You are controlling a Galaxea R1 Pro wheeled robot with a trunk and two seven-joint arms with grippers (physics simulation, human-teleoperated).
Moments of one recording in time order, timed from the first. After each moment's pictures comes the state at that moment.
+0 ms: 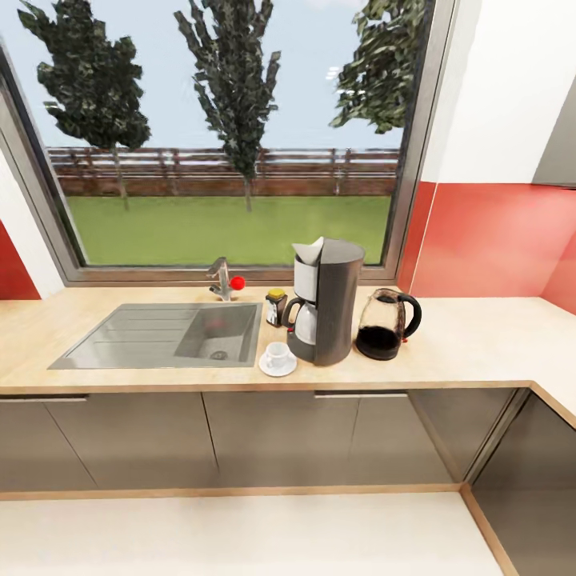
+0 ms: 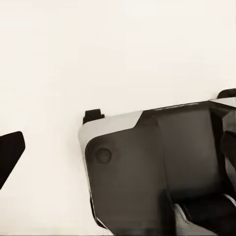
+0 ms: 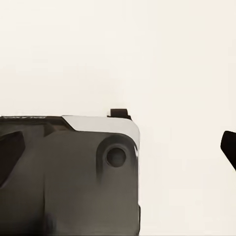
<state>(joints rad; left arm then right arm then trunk) -0.07 0.09 -0.09 -0.82 0.01 0.59 -0.21 -0.25 0.02 0.16 -0.03 -0.15 -0.09 -0.08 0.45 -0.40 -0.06</state>
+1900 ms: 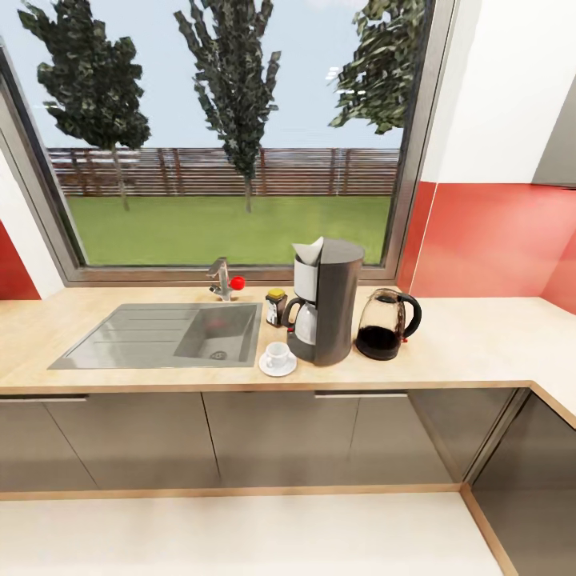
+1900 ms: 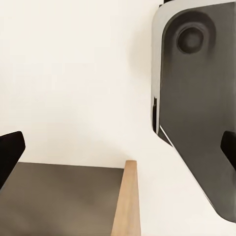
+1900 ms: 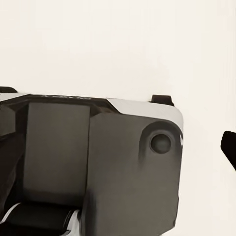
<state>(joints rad) -0.05 0.09 -0.08 -0.29 0.02 0.32 0.11 -0.25 0.04 0.17 -0.04 -0.14 -0.02 0.07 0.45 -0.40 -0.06</state>
